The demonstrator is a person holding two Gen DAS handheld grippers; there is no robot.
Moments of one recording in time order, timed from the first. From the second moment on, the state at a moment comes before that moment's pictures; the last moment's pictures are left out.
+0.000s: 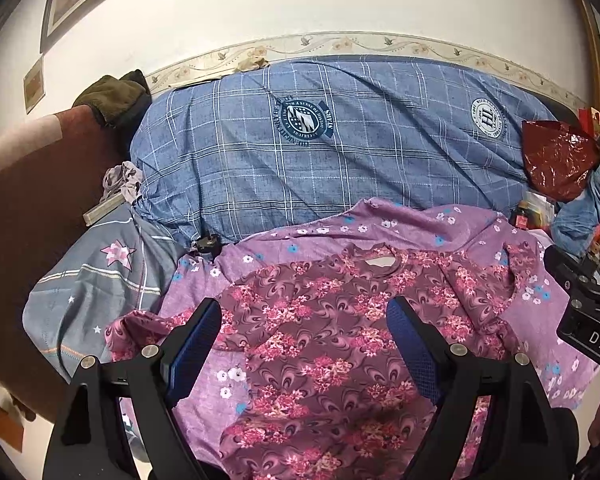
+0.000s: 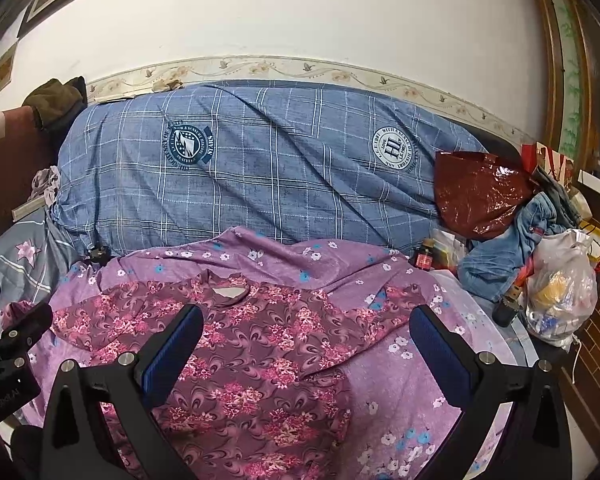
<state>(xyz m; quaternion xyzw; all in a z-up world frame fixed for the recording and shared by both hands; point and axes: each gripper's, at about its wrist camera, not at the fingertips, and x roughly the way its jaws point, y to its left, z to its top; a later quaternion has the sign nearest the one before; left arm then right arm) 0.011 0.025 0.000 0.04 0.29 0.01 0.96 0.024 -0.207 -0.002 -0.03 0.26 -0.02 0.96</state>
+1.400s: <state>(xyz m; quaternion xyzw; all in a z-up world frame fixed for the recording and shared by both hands) 0.282 0.019 -0.140 -0.01 0.37 0.05 0.93 0.218 -0.502 -0.191 0.40 0.41 -0.03 0.82</state>
